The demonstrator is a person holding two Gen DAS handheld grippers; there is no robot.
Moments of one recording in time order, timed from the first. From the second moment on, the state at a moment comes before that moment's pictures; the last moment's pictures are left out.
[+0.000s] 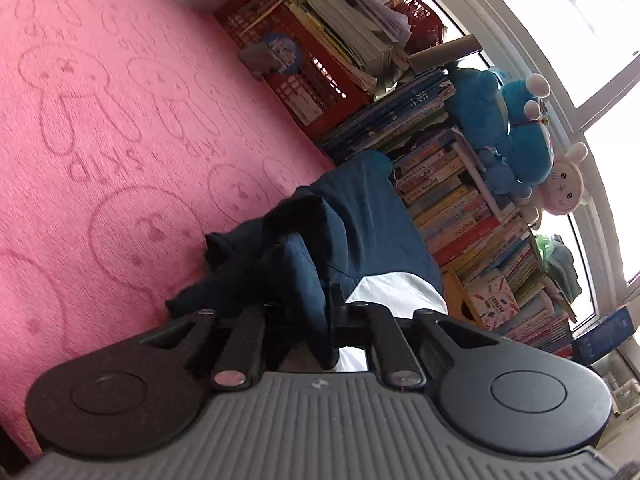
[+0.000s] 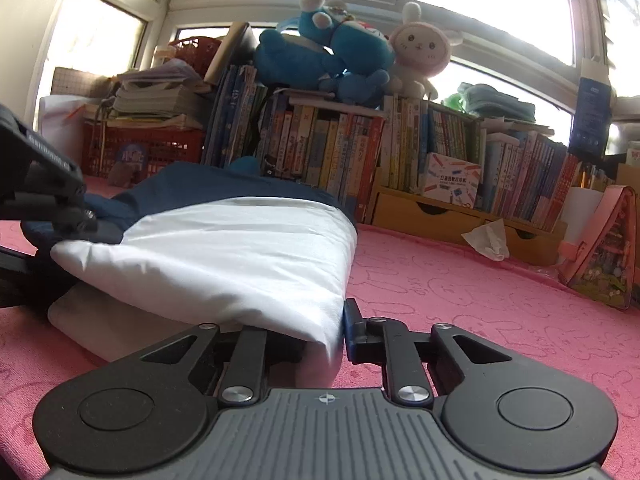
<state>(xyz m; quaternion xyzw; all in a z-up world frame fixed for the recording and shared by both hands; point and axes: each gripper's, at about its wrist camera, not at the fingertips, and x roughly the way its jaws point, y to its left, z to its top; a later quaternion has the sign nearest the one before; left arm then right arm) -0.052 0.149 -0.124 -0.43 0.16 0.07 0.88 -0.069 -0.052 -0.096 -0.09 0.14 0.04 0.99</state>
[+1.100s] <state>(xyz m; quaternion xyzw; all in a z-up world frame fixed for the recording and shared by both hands) -0.001 0.112 -0.038 -0.03 0.20 0.01 0.98 -0.087 -0.062 -0.091 -0.11 0.14 0.12 0.98</state>
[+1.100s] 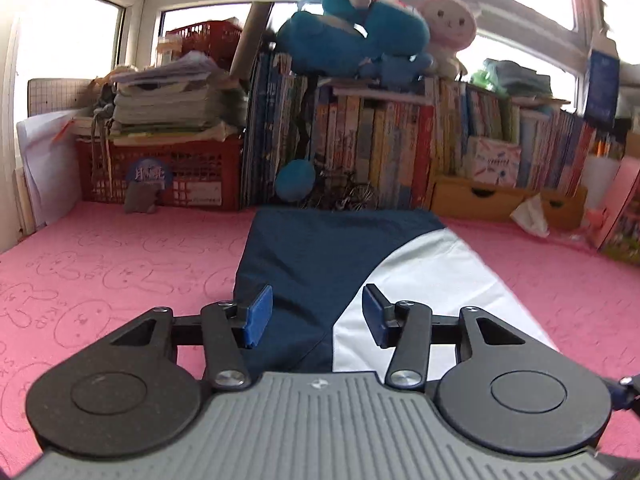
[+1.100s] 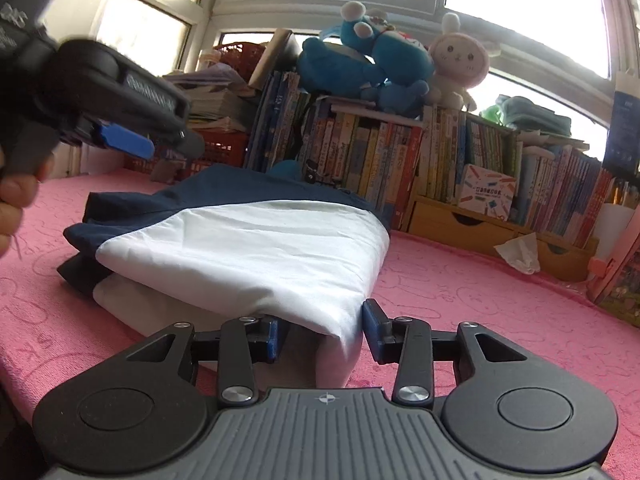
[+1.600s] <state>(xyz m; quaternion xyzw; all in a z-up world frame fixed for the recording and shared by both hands) -0.031 0.161 -0.075 -0.10 0.26 0.04 0.96 -0.056 -0.167 -0.042 0.11 0.24 0.29 0.92</state>
